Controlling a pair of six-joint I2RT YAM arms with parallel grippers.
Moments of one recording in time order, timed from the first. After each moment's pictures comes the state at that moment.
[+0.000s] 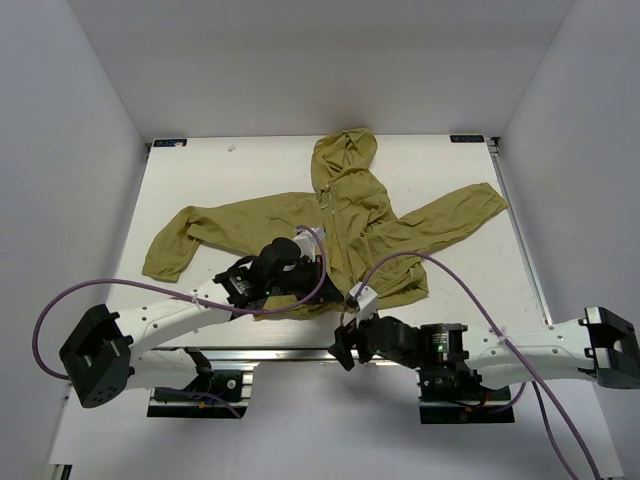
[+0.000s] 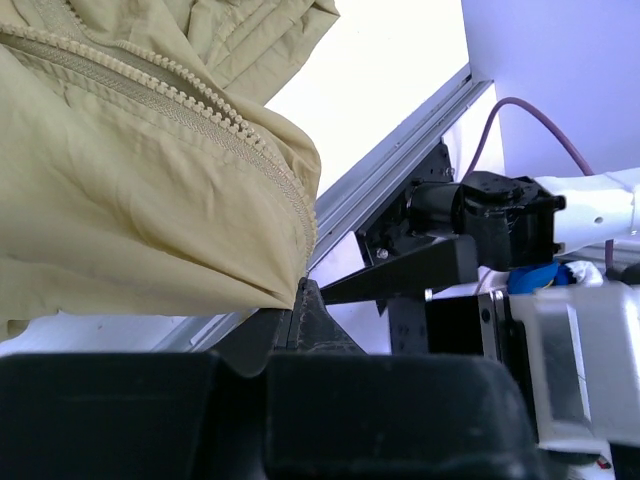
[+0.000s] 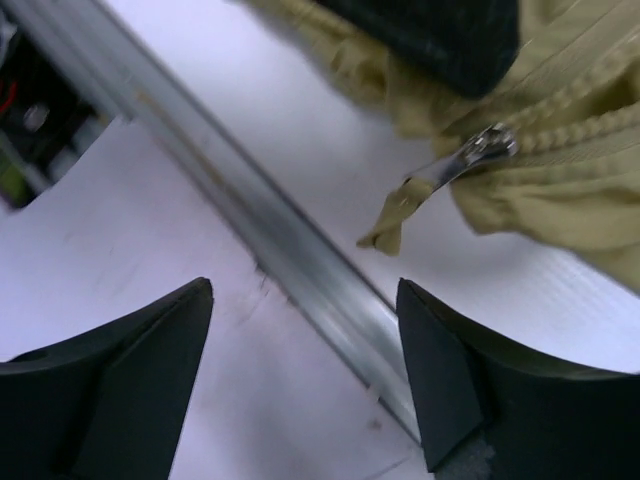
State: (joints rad) left arm -0.91 1.21 0.72 -0.06 0.28 -0.84; right arm 1.47 0.92 0.43 -0.11 0.33 0.57
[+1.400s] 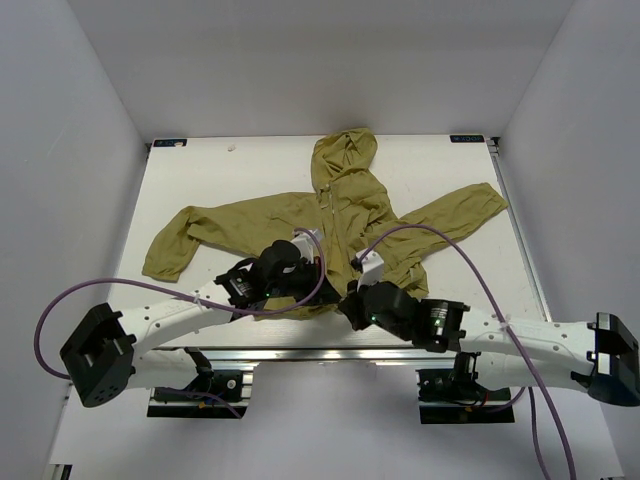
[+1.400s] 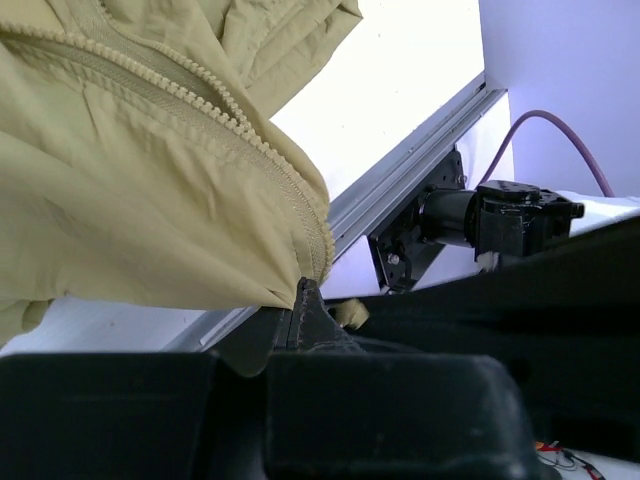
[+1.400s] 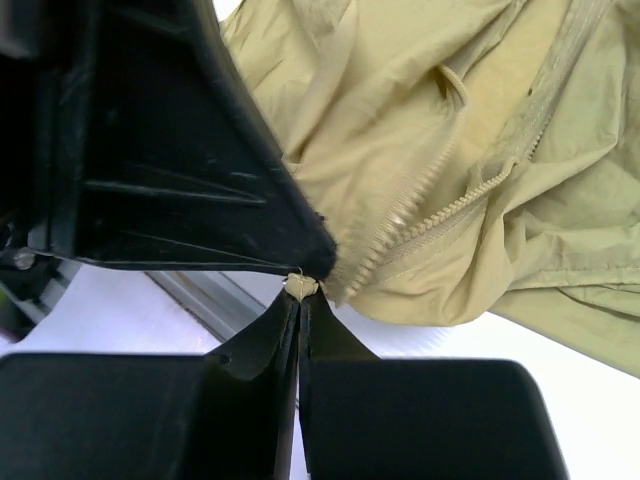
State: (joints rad) left arm -0.91 1.21 0.69 -0.04 0.26 -0.86; right arm 1.32 1.00 0.63 -0.20 0.43 0.57
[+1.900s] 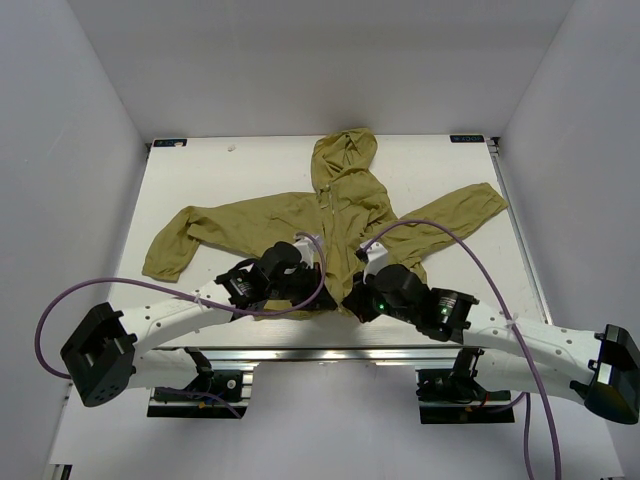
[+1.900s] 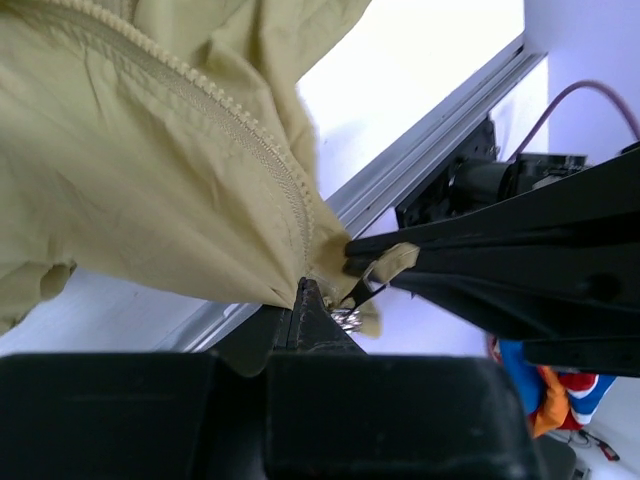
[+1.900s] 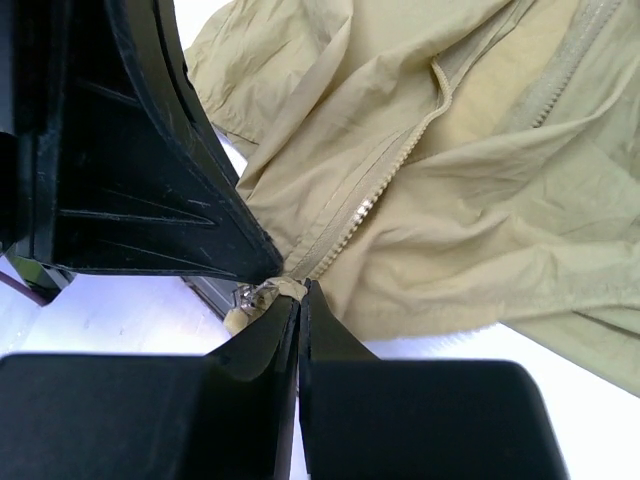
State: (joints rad) left arm -0.91 1.22 0.69 -0.10 0.28 -0.81; right arm 1.12 0.96 0.63 -0.24 0.13 0.50
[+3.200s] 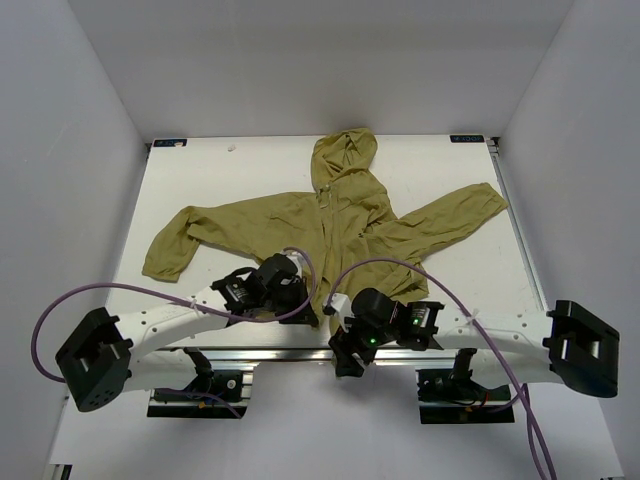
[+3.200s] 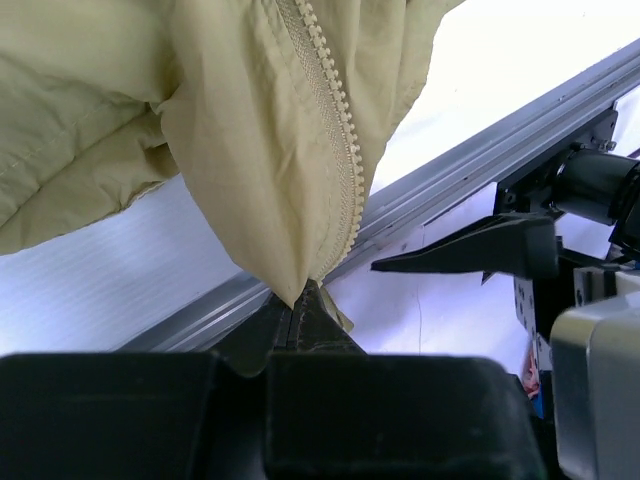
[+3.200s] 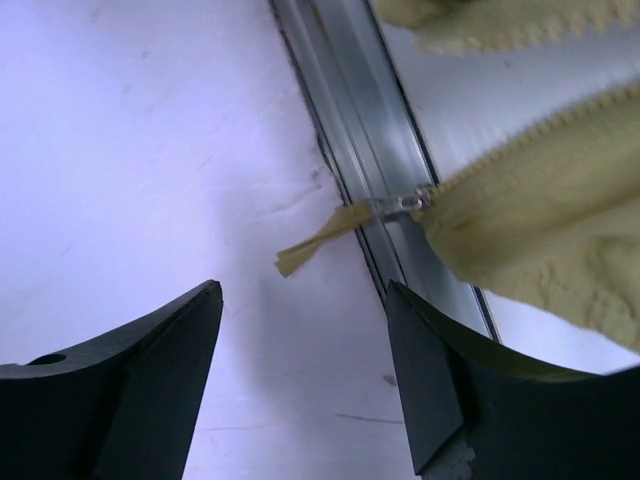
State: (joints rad) left arm -0.91 1.18 0.63 -0.30 0.21 -0.85; right arm 1.22 1.17 0.53 -0.20 -0.33 0.28
